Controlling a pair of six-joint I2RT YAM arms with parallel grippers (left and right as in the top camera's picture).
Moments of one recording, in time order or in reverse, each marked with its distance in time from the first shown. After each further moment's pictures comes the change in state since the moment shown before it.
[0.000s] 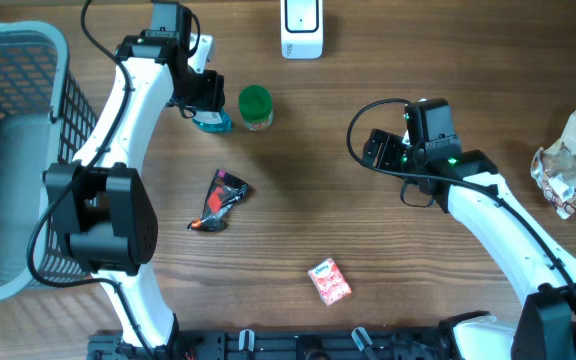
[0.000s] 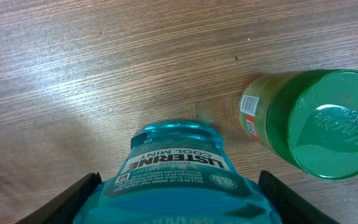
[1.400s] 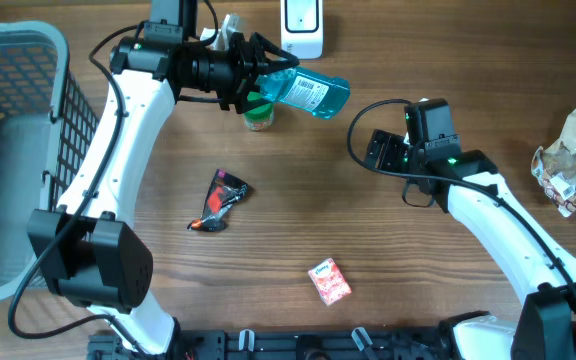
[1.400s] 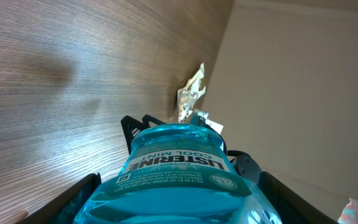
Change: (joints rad) left arm -0.073 -0.187 -0.013 0.101 0.888 -0.862; right arm 0.000 0.002 0.000 -0.002 0.048 -0.027
